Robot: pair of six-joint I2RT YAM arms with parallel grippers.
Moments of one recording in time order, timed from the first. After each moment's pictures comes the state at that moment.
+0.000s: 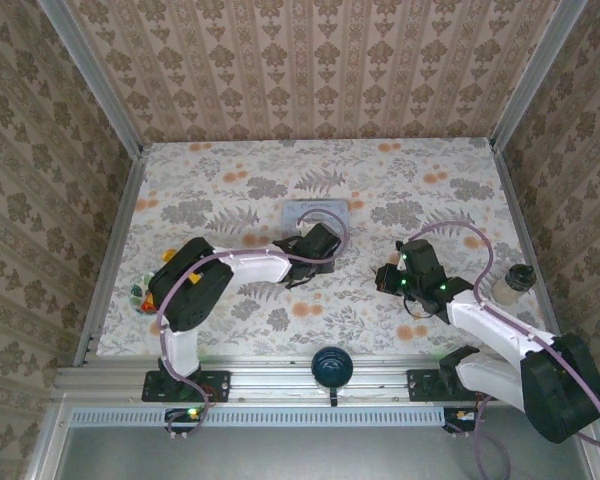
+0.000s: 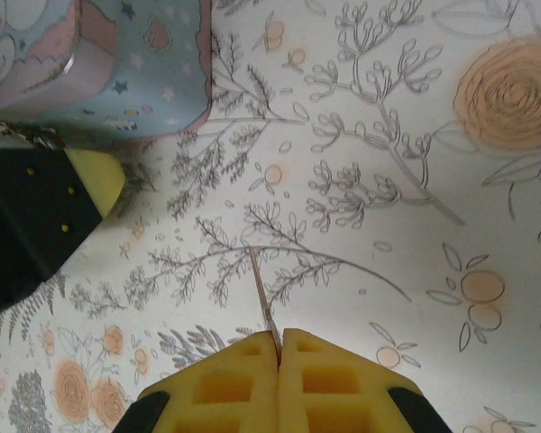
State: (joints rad) left arm -0.93 1.89 1.11 -0.17 -0.19 -0.83; right arm 0.39 1.07 0.43 -0.18 -0.14 0.67
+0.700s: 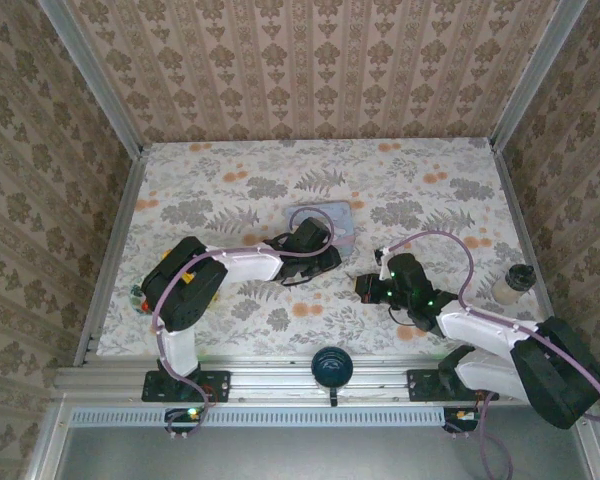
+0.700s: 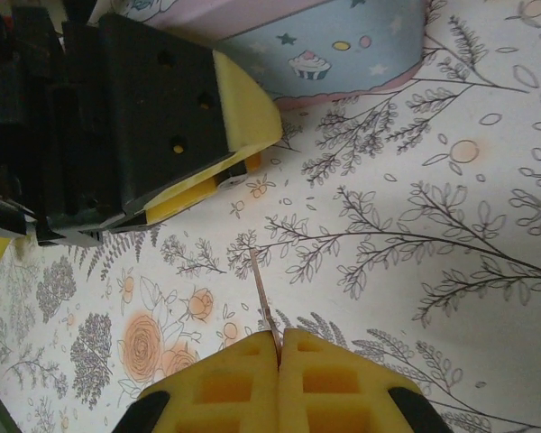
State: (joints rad) left arm -0.88 1.87 1.05 -0.04 0.11 -1.08; right arm 0.55 1.15 0.32 0.20 -0.19 0.66
